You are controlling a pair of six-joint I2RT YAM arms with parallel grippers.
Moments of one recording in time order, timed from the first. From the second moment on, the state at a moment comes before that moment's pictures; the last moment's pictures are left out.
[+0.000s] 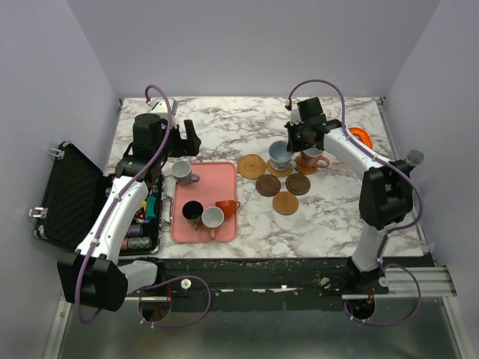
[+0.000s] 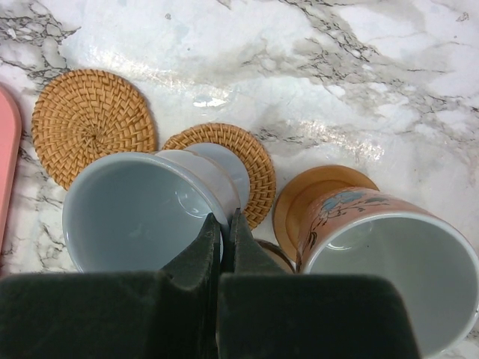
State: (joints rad) left arm -0.18 1.19 1.08 -0.31 0.14 -0.21; right arm 0.34 1.86 1.50 -0.51 -0.09 0.02
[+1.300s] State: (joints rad) left arm -0.18 1.20 1.08 -0.31 0.14 -0.21; right arm 0.33 1.91 1.52 -0.49 -0.11 0.03
